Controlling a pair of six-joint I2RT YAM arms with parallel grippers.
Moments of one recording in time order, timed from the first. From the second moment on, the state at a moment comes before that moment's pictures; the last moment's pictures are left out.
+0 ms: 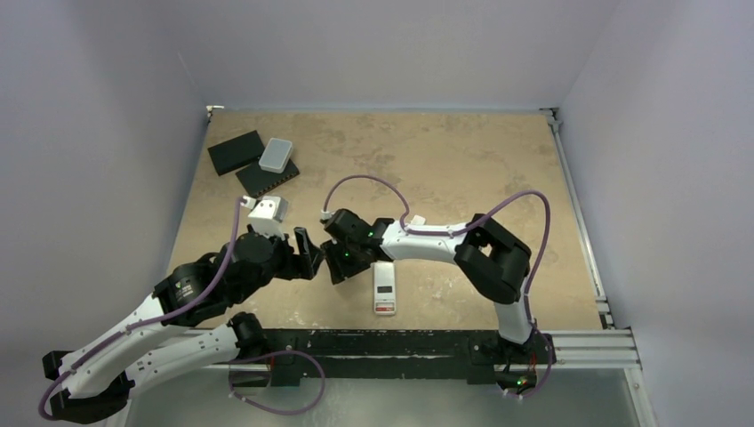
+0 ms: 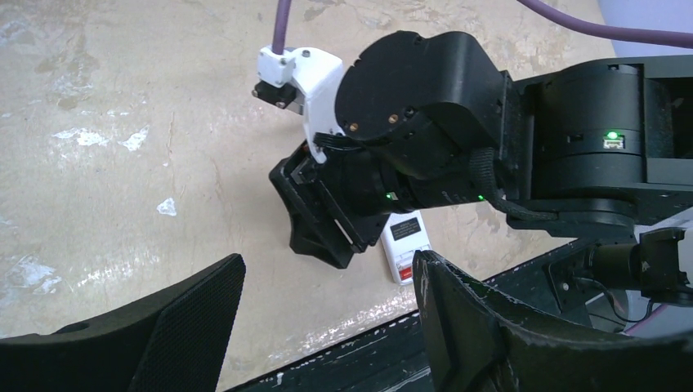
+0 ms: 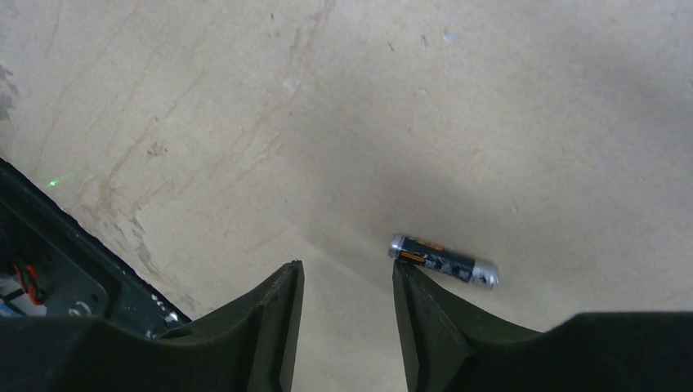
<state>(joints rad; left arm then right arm) -1.00 0.61 0.90 -0.85 -0.43 -0.67 1.07 1.95 1.30 -0.39 -0.09 0.57</state>
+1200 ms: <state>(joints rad) -1.00 0.60 0.89 -0.85 -0.43 -0.67 1.04 1.89 1.35 -0.47 -0.04 0.15</state>
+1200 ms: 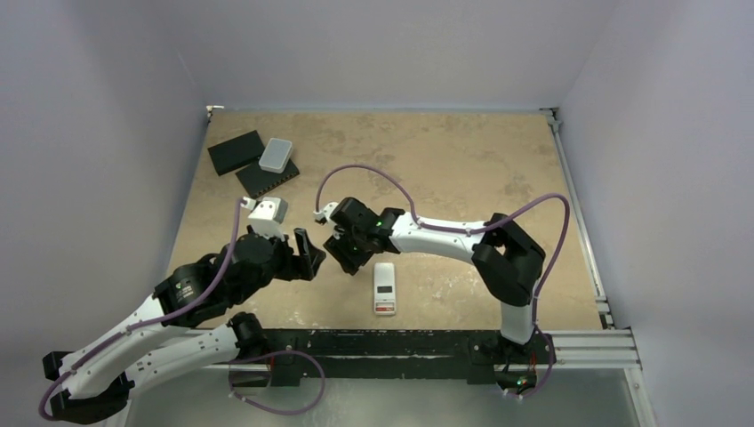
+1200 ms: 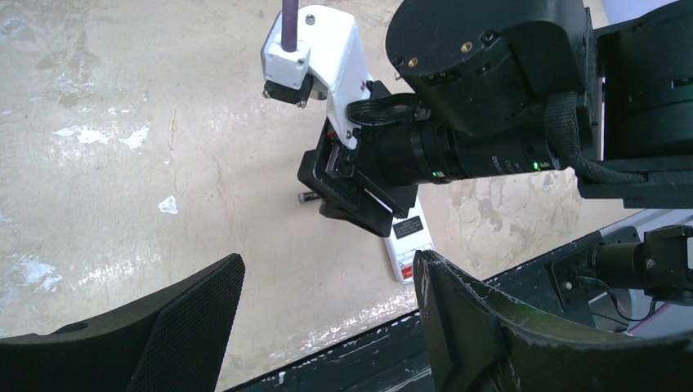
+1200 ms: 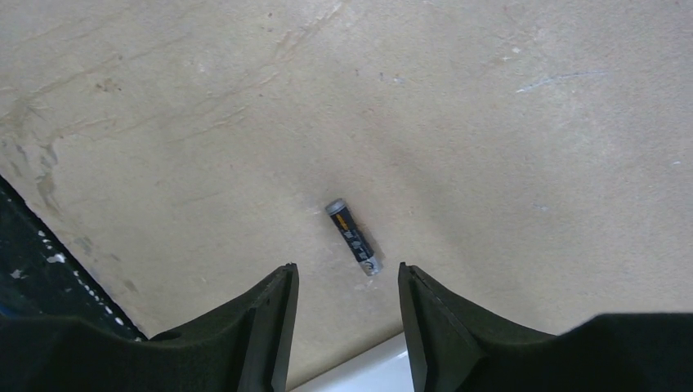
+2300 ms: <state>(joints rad) -1.00 0.60 0.89 -0.85 -0.43 -0.67 1.01 1.96 1.33 -0.45 -0.07 0.07</state>
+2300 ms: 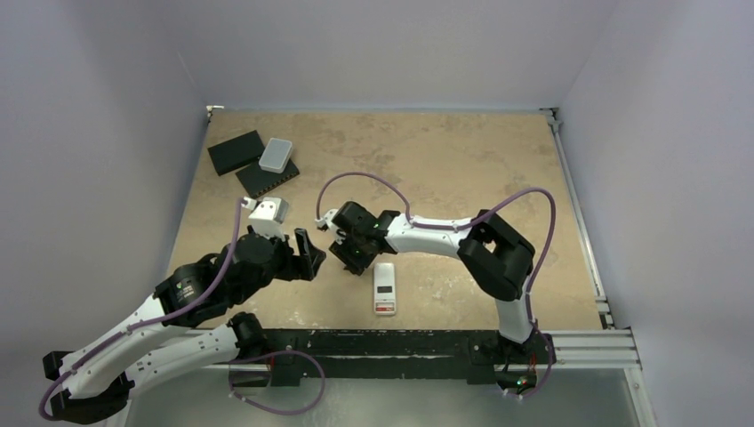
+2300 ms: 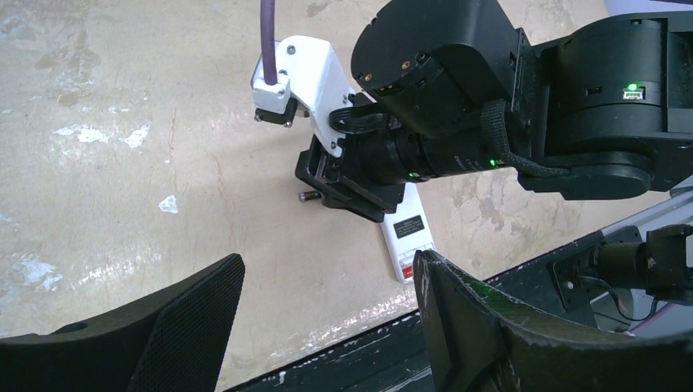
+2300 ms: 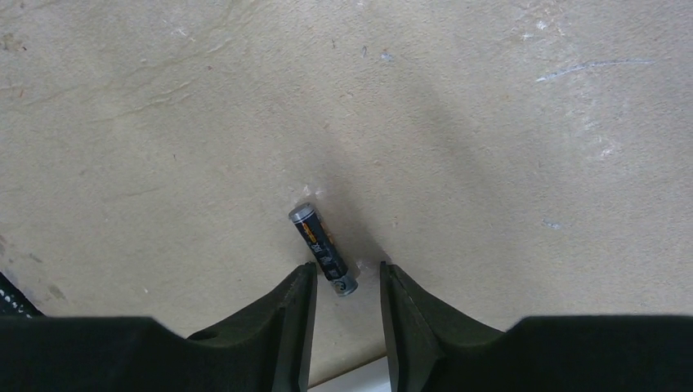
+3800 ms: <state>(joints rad) -1.00 0.63 0.87 -0.82 -0.41 -0.68 1.07 1.52 1.18 -0.55 -0.01 0.10</state>
